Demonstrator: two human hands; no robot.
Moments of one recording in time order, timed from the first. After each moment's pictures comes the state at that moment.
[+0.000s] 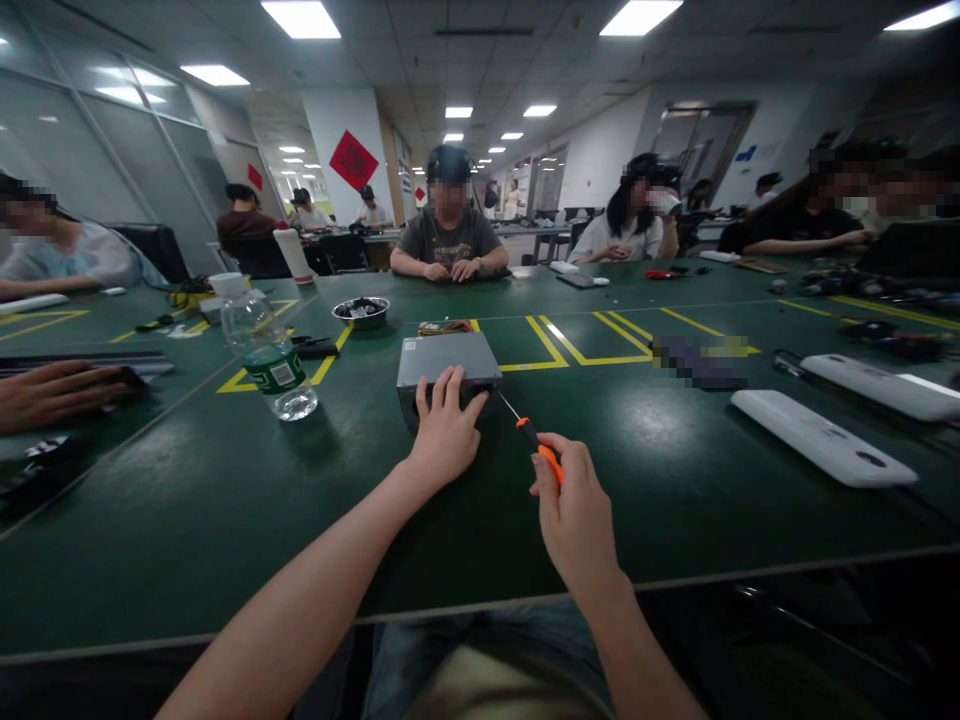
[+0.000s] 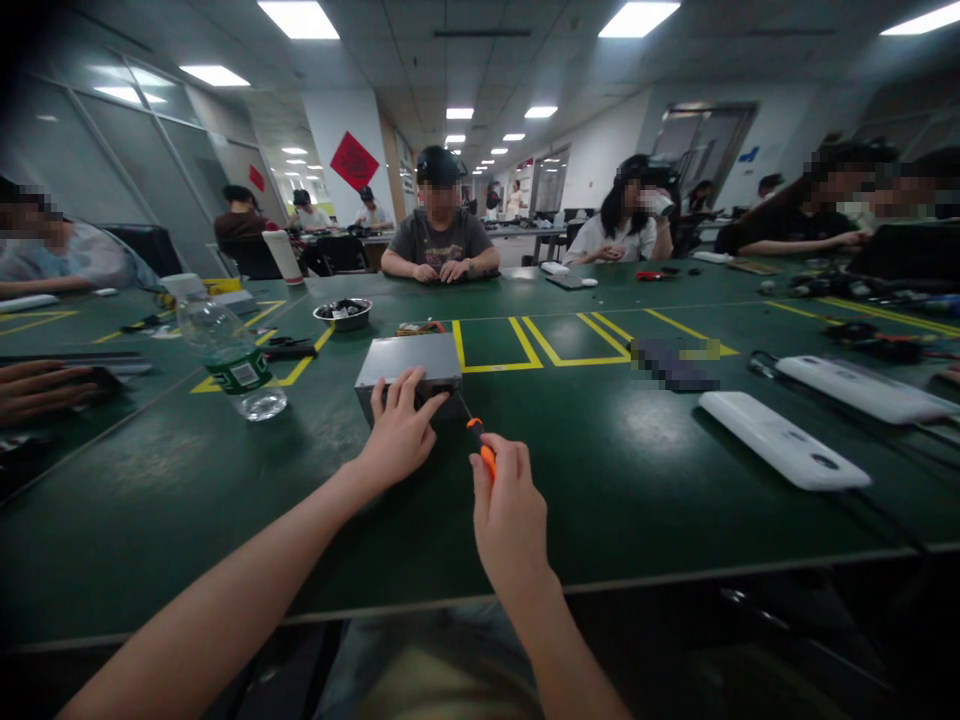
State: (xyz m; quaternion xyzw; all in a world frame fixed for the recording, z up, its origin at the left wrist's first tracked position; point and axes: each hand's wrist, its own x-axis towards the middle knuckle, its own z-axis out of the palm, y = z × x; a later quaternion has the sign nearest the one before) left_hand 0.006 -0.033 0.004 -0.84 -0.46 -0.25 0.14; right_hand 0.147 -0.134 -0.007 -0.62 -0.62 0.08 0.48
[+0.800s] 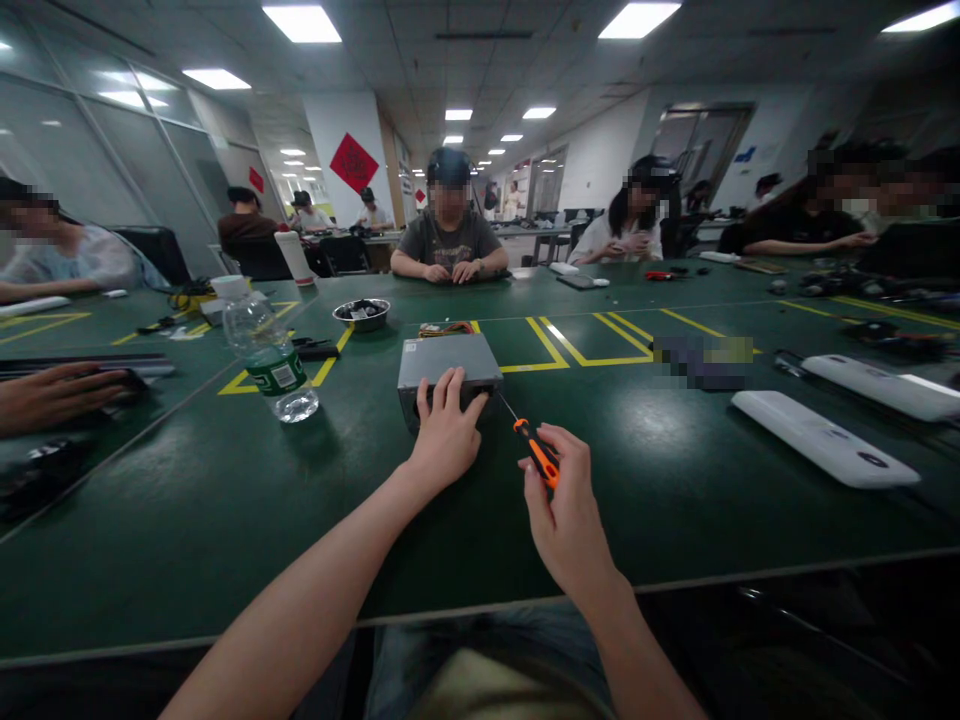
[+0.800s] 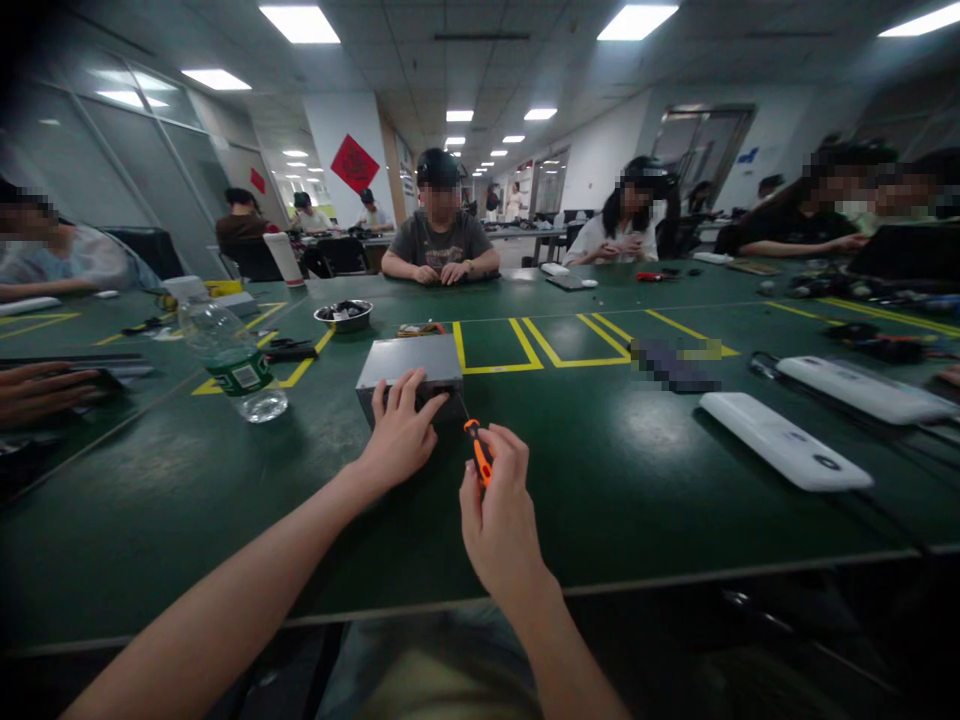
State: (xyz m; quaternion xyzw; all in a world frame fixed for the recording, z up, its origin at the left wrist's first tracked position) left_hand 0.006 -0.032 0.002 -0.84 -0.46 -0.24 0.16; right_hand 0.143 -0.132 -0.010 -0.54 -0.65 0.06 0.53
